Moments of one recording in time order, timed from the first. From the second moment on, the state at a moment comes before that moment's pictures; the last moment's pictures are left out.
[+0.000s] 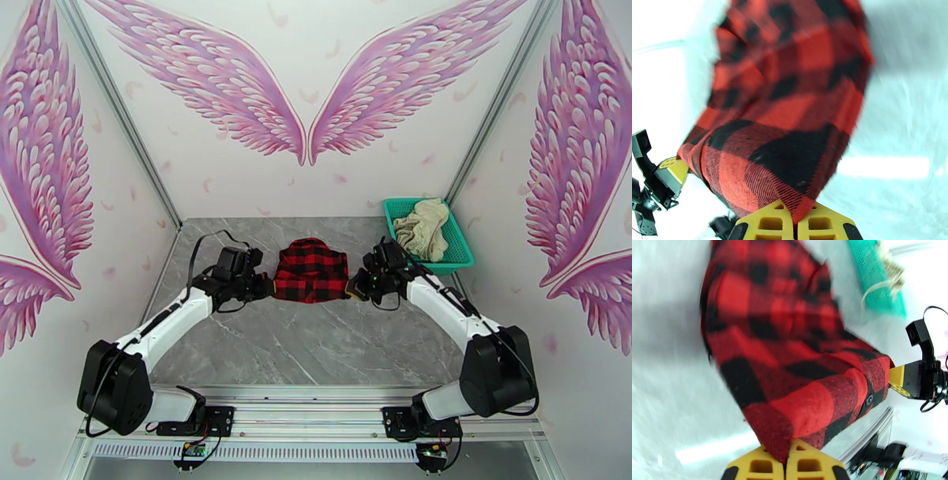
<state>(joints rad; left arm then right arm) -0.36 1.43 1.10 -0.49 0.43 -0.55 0.26 1.51 1.19 -0.65 -0.49 0.72</state>
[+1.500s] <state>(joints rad) -0.15 2.61 2.34 -0.47 0.67 -0.73 0.12 2.50 2.17 -0.56 -0.64 0.73</state>
